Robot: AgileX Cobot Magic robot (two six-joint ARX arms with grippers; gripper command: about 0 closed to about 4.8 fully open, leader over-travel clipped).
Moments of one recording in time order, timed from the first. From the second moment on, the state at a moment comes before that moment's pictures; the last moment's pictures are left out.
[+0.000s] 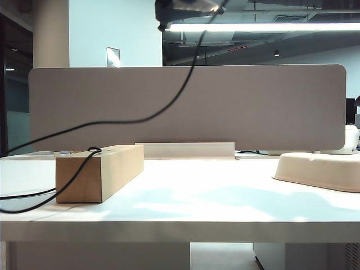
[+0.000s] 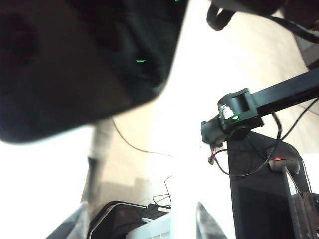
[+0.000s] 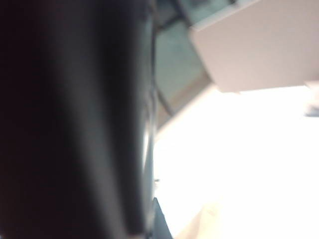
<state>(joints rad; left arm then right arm) -0.59 1.77 1.80 -1.02 0.98 0.36 0.20 1.05 0.81 0.36 -0.69 0.59</state>
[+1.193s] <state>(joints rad) -0.30 1.64 1.83 -1.17 0.71 0.40 0.07 1.50 0.77 0.14 -0.44 0.52</state>
